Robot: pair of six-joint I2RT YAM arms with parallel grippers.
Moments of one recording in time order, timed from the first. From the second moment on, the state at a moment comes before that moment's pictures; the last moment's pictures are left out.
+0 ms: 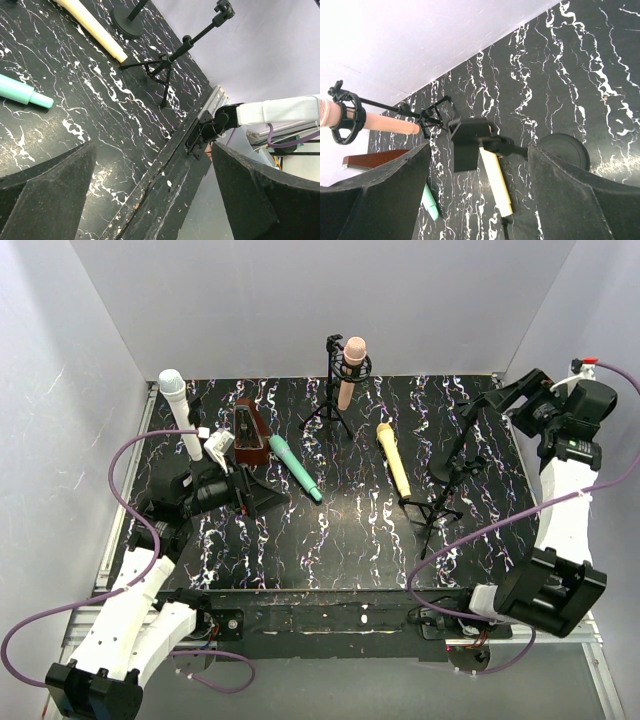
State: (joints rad) left arm -0.26 0.78 0.77 -0.24 0.80 -0.49; right arm -0.39 1.27 1.24 -0.33 -0.55 0.50
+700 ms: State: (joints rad) left arm -0.26 0.77 0.77 -0.22 0.79 -0.56; right arm -0.31 1.46 1.28 -0.14 -0.55 0.70
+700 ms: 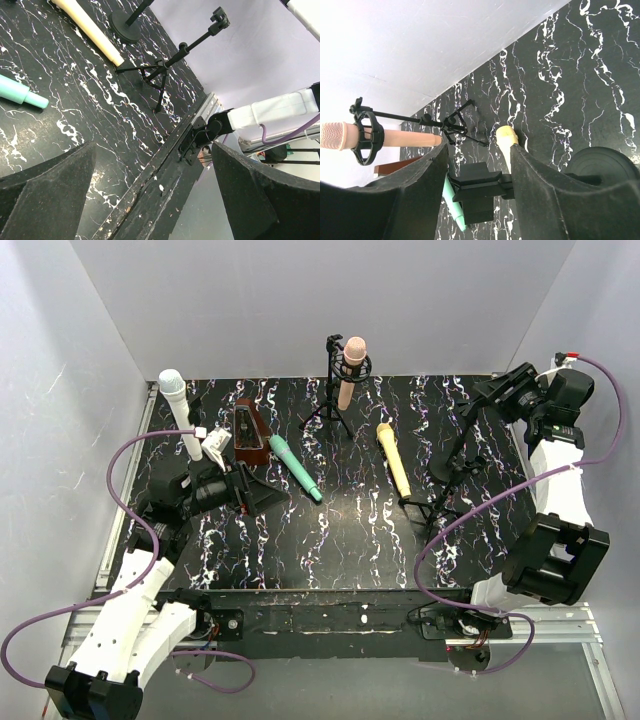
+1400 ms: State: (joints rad) left arm -0.26 0.76 0.77 -0.22 0.78 -0.57; right arm -0.30 1.45 1.28 -0.14 -0.56 0.73
